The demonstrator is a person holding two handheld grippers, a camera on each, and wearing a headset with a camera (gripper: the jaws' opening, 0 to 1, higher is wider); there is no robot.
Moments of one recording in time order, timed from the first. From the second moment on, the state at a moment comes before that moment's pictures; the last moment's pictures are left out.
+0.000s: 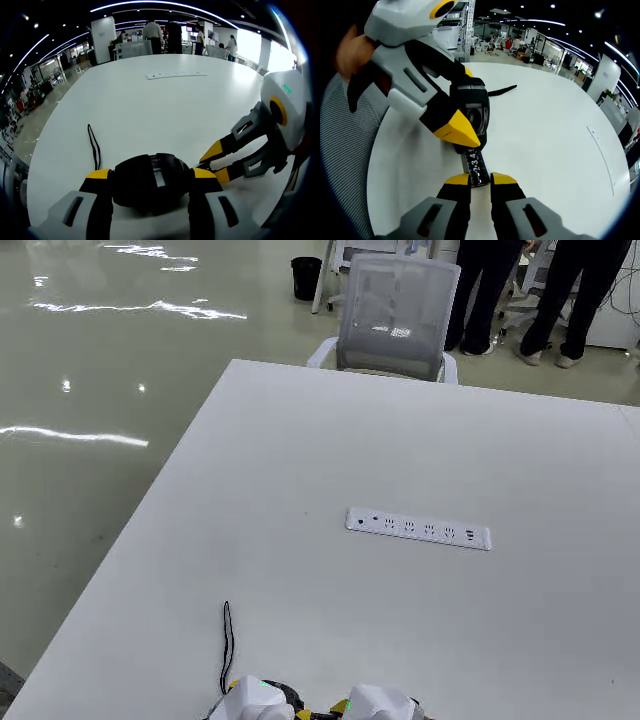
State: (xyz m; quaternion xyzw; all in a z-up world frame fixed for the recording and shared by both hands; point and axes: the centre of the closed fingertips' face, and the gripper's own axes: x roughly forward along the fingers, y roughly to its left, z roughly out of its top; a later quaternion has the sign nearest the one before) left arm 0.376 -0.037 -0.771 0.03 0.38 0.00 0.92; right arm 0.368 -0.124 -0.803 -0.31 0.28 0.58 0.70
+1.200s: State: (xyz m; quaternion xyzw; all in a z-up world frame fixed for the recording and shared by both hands) left arm 0.377 -0.037 -0.773 0.03 0.38 0.00 0.92; right arm 0.367 -0.108 -0.805 -0.30 0.29 0.59 0.69
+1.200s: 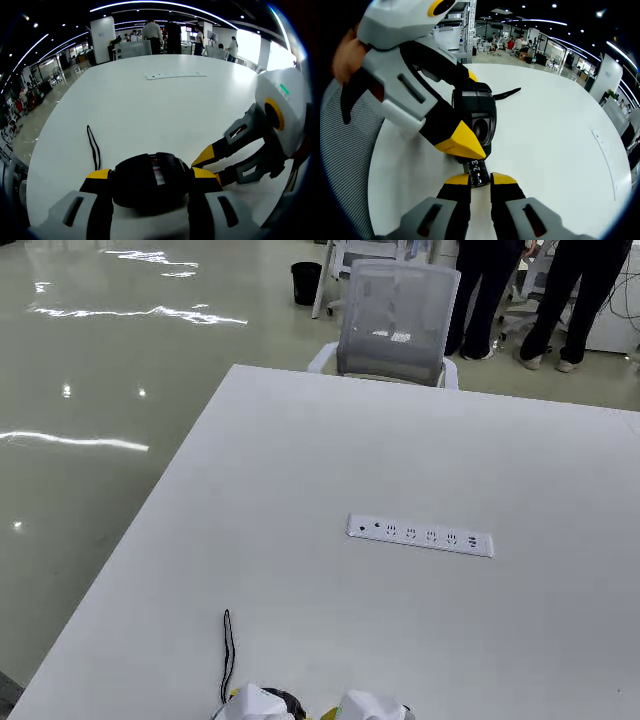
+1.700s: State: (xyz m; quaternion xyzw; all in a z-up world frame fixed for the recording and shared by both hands) left arm 0.373 -0.038 -0.774 0.03 0.38 0.00 0.92; right arm 0.366 -0.106 -0.805 -0.30 0.29 0.59 0.70
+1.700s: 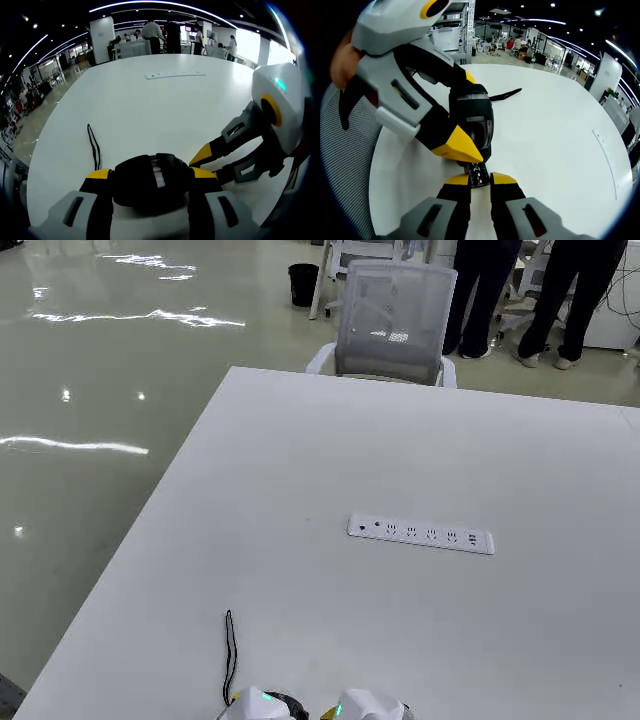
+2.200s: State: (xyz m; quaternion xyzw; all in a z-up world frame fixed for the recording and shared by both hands) left arm 0.375 -0.037 -0.773 0.03 0.38 0.00 0.92; right arm 0.366 -0.102 -0.803 -0.30 0.29 0.59 0.70
